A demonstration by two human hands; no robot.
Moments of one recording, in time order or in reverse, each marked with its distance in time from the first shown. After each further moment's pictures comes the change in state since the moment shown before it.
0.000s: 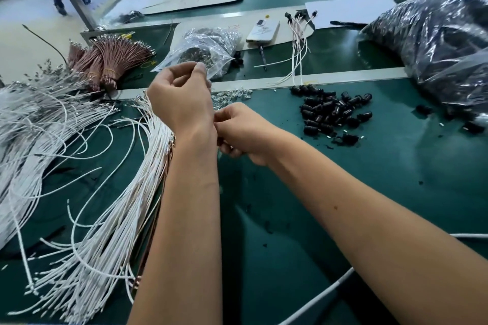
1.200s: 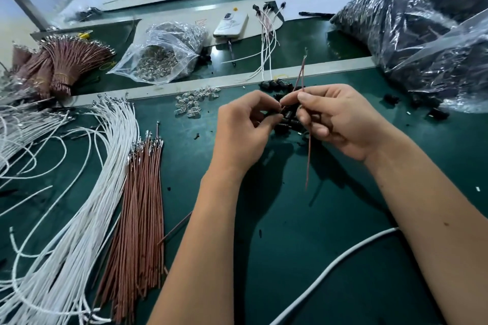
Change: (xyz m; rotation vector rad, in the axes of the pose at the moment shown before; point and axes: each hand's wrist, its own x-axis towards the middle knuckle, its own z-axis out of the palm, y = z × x) left_hand -0.072 -0.068 0.038 0.329 -0.843 0.404; right_hand -0.078 0.055 -0.156 0.320 0.251 -0.107
